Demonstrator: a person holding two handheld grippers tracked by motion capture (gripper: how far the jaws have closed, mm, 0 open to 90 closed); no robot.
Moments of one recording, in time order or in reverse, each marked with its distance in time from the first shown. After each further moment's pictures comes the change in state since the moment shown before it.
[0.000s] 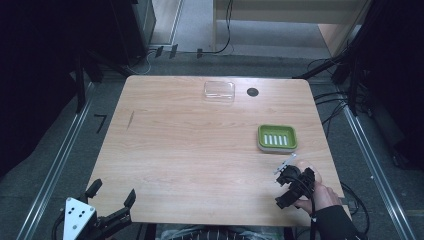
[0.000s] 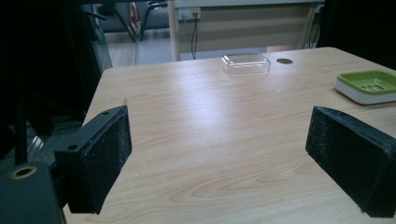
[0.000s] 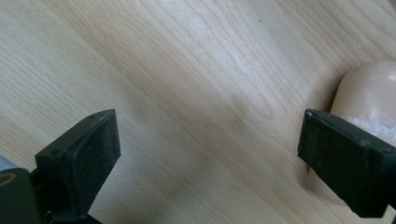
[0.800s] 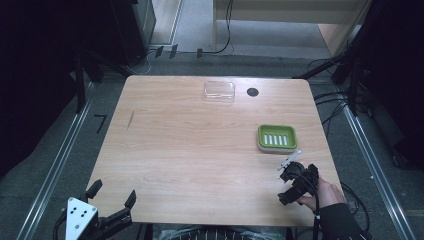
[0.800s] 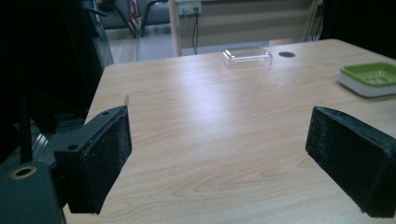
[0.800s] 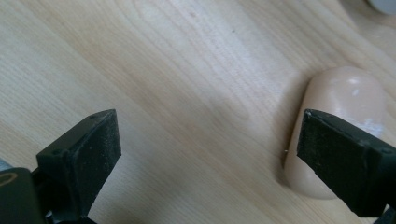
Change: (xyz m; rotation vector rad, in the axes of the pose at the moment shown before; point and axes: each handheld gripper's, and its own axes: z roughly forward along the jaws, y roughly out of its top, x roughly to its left) left arm 0.002 -0.001 -0.002 -0.001 0.008 -0.008; right arm -0.010 0.000 -0.012 -0.040 -0.020 0.012
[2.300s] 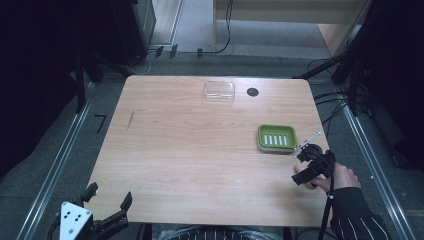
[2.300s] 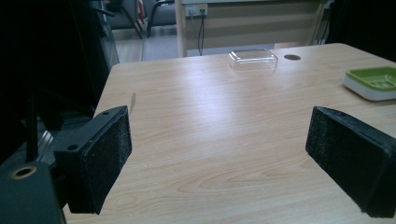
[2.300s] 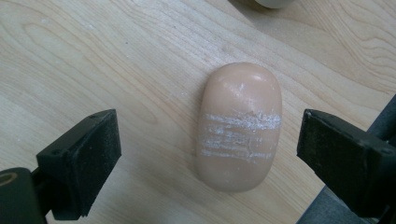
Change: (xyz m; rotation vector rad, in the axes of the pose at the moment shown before) left arm 0.000 -0.001 -0.005 0.011 0.022 0.001; right arm -0.063 0.001 -0.003 -0.001 -0.017 0.116
